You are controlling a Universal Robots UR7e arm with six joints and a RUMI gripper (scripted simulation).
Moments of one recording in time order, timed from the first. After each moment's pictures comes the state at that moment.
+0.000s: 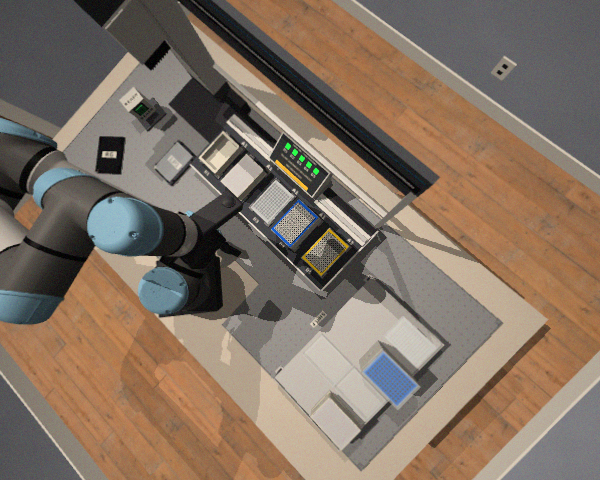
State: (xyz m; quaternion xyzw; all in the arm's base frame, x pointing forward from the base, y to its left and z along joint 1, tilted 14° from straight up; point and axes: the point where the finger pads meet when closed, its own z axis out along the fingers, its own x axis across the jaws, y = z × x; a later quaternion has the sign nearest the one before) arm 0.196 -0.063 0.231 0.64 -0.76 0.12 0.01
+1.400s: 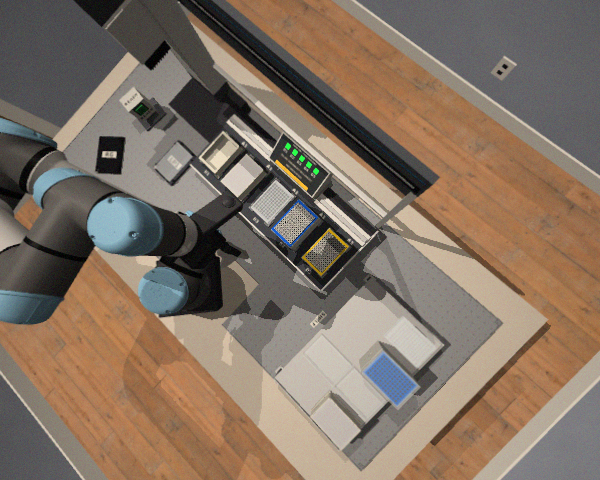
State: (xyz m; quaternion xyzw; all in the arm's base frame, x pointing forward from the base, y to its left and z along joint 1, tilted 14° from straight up) arm 0.196 -0.063 0.231 0.64 -0.76 0.12 0.01
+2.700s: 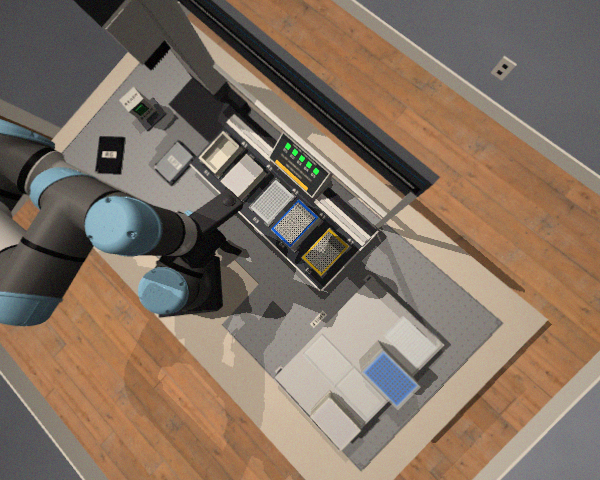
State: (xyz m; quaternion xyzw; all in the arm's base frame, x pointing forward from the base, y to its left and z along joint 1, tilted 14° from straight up) arm 0.199 -0.063 0.237 0.64 -0.76 0.13 0.00
